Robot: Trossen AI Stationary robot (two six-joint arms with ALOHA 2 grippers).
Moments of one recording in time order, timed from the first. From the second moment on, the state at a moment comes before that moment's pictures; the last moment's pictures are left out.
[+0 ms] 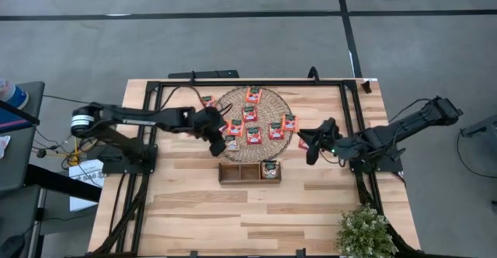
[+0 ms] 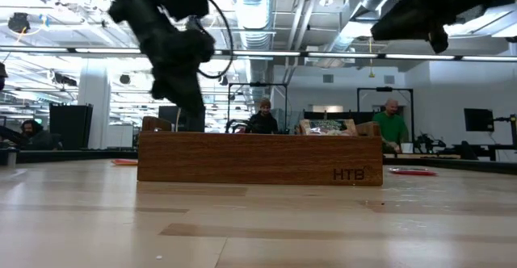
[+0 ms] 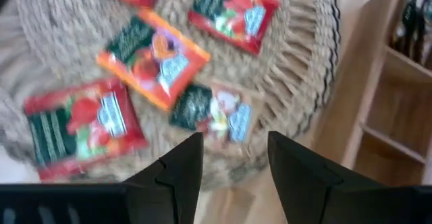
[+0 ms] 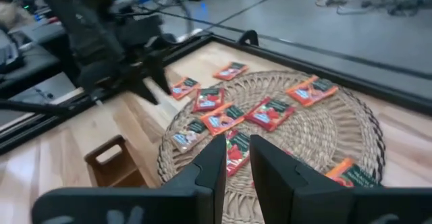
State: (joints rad) left arm 0.21 1.40 0.85 -0.37 0.01 -0.33; right arm 0.38 0.85 0.55 -0.17 0.82 0.58
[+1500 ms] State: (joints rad) left arm 0.28 1.56 0.99 -0.52 0.14 -0.30; right arm -0.20 0.59 0.28 0.40 -0.20 0.37
